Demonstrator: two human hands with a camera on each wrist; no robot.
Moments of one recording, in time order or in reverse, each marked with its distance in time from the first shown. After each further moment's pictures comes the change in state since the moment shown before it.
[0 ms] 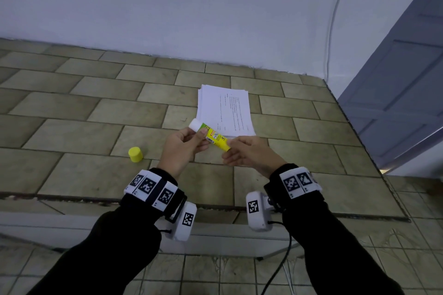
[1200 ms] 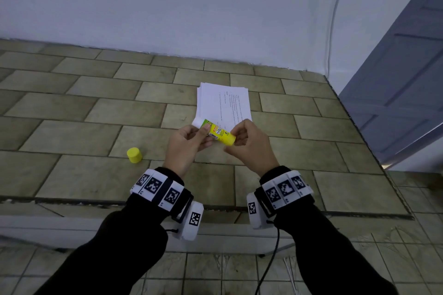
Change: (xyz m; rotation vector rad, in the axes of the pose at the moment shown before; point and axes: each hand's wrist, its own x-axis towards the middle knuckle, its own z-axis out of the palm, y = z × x) left_hand 0.006 -0.003 0.010 -0.052 0.017 0.011; right_hand 0.013 0.013 0.002 -0.395 0.355 -0.395
